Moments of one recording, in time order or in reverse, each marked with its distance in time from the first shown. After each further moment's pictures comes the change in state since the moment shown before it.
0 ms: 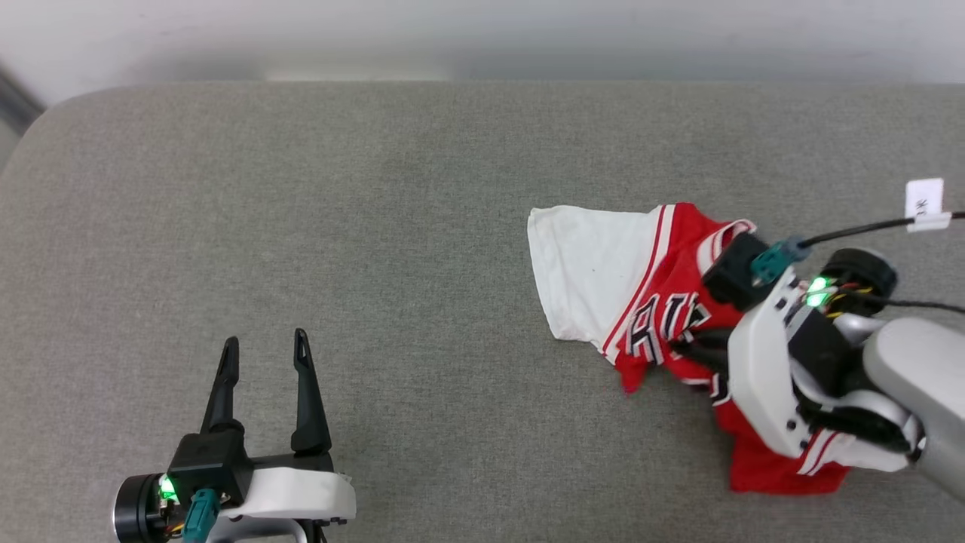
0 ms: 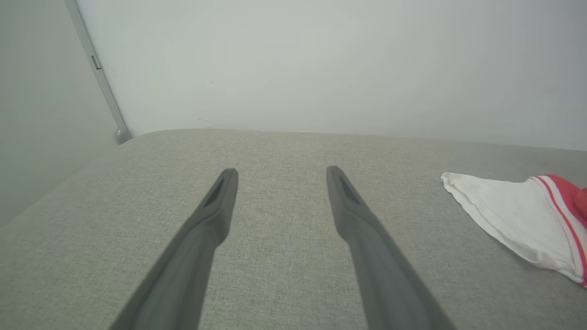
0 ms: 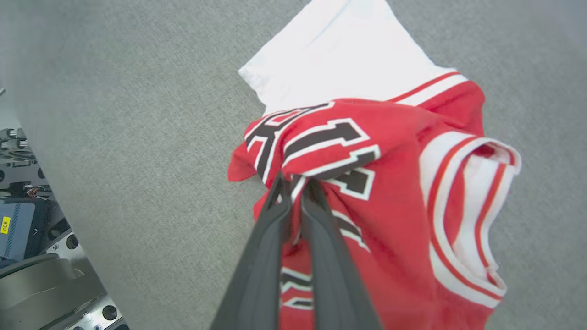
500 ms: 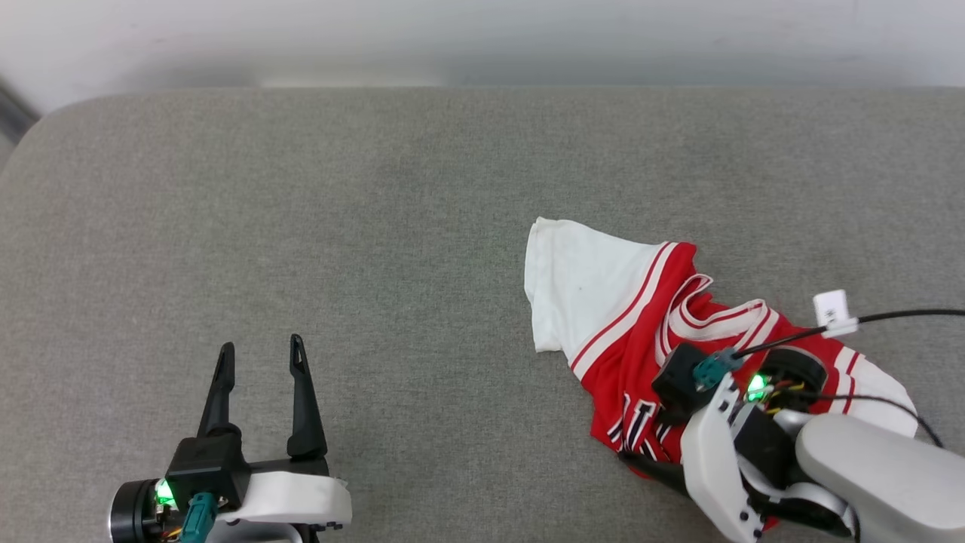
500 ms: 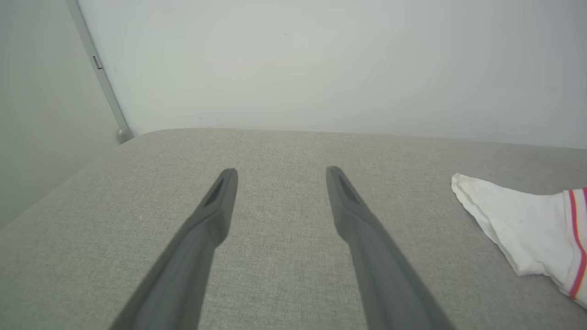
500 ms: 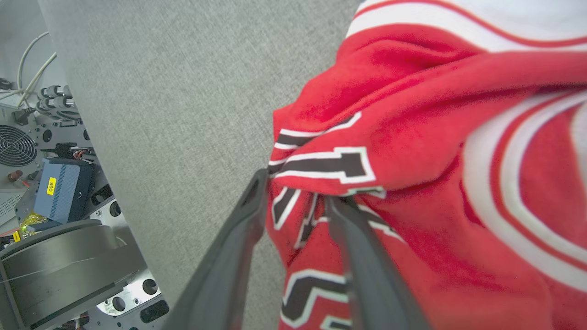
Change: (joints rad) left arm 0.011 0.000 0.006 0.001 0.003 0.002 0.000; right arm 0.143 0.097 0.117 0.057 -0.053 0.000 -0.104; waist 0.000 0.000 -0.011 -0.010
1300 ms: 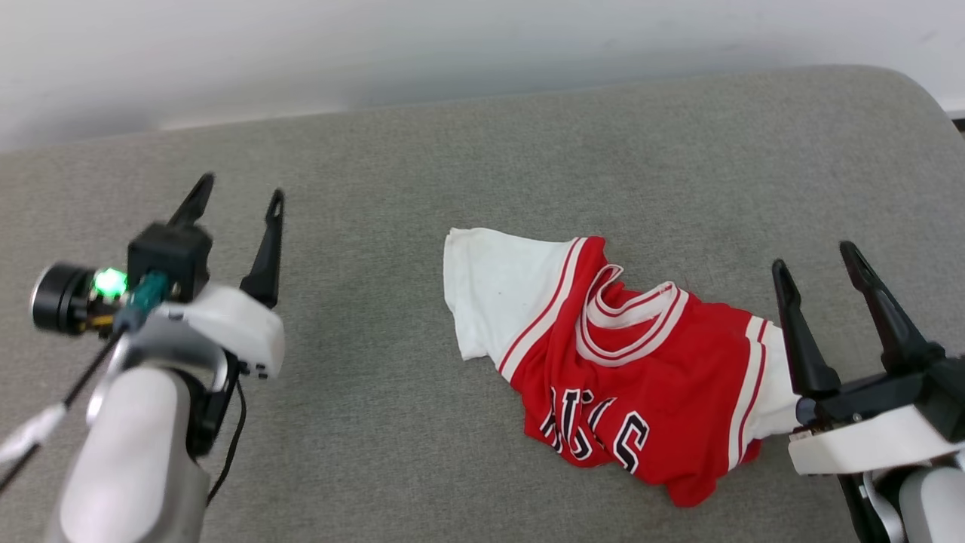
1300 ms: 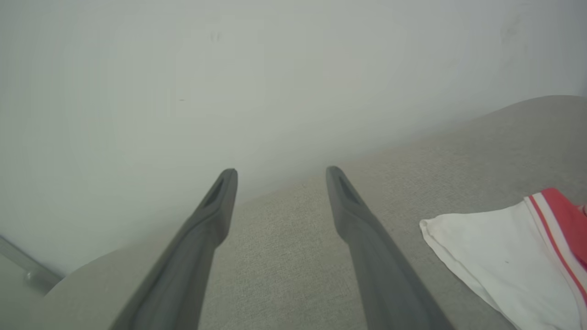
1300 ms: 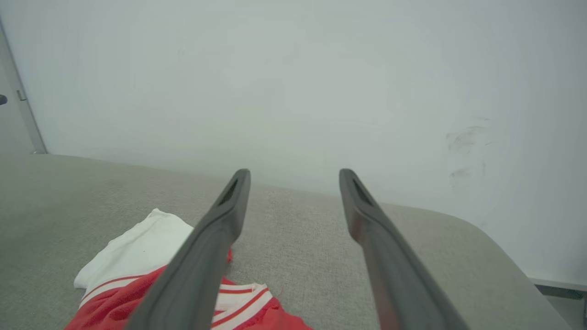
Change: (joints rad) left arm -0.399 0.237 -0.004 0.167 0.013 -0.249 0.237; right arm 0.589 0.414 -1.173 -0.160 -0.704 0.000 -0.651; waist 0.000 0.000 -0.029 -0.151
